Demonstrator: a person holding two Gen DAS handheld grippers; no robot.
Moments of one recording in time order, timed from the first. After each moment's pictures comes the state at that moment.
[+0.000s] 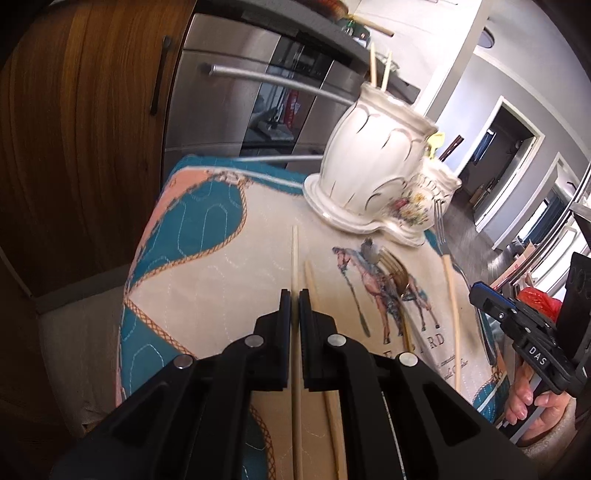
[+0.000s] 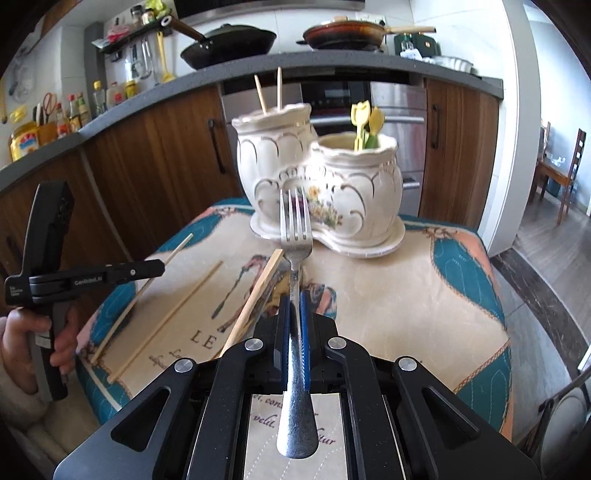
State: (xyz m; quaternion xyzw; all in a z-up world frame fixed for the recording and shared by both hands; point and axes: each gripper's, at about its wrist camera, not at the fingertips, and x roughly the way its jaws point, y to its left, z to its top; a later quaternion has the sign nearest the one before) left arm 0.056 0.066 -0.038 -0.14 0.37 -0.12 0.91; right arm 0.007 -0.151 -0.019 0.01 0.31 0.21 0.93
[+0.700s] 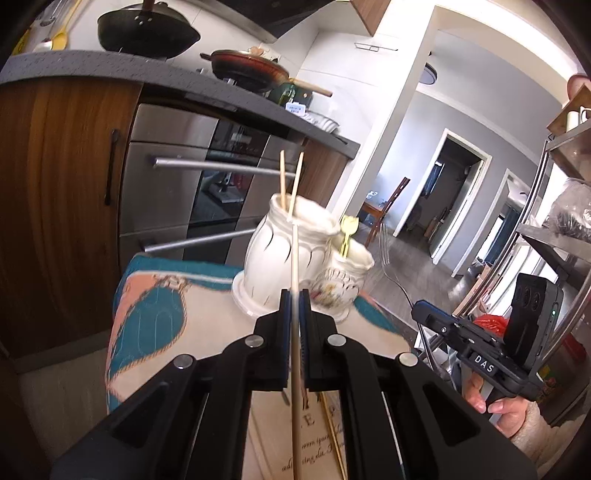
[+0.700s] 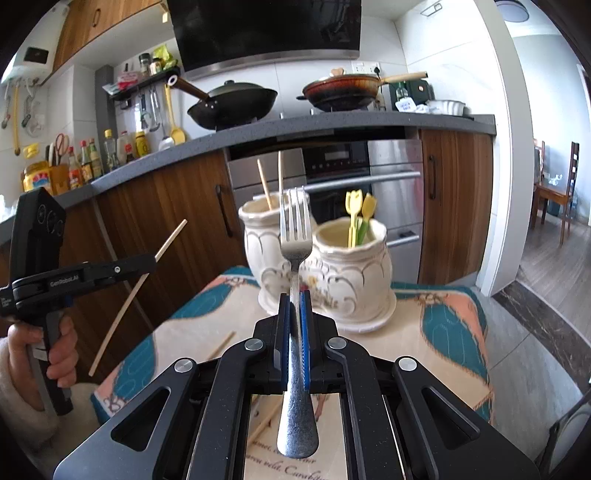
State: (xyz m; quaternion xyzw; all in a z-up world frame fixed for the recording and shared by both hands) left arm 0.051 0.051 0.047 -0.15 0.25 -0.20 0.94; right arm 0.010 -0.170 0.036 0.05 0.21 0.22 0.95
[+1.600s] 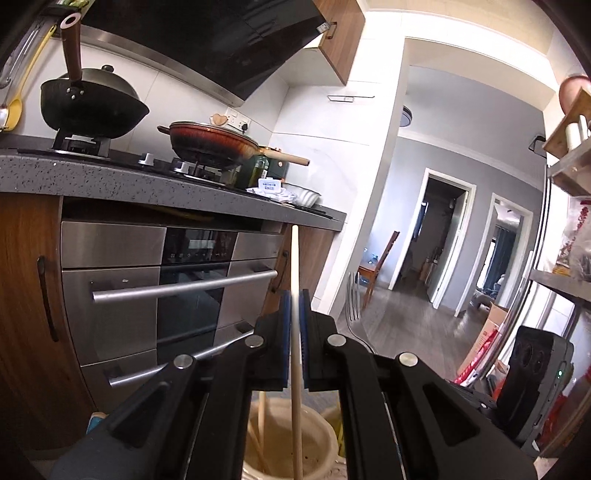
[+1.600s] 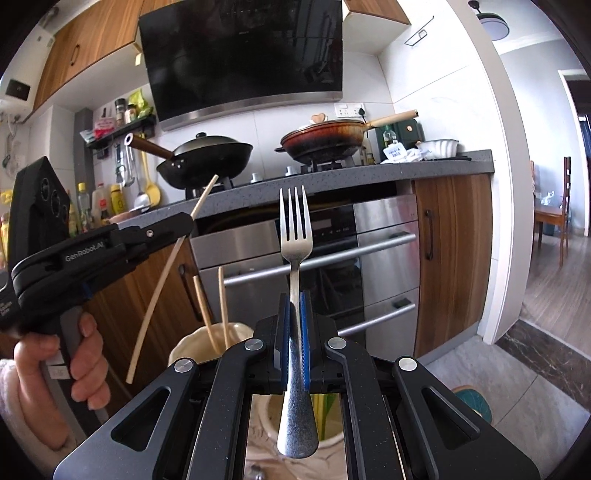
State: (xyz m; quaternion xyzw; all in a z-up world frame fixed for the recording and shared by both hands) left arm 0.192 0.003 0.127 -0.13 0.11 -0.21 0.96; right arm 0.139 -0.177 0.078 0.09 0.13 0.20 0.97
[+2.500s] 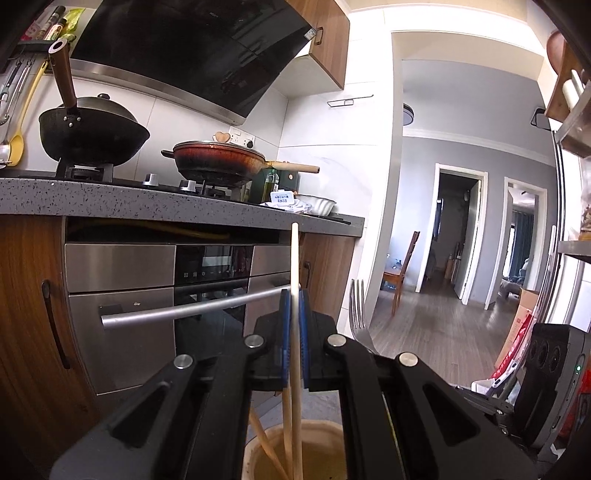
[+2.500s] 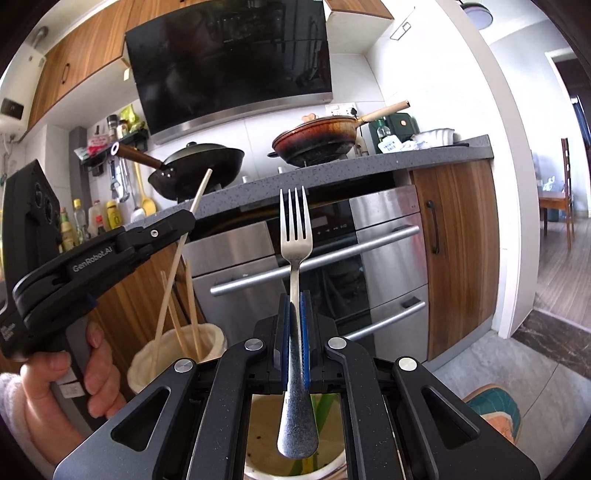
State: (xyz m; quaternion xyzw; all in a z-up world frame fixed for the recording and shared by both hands) left arm 0.204 -0.015 0.103 -0.07 0.07 -0.17 0.98; right arm 0.165 -0.178 0.039 0.12 0.11 0.19 0.97
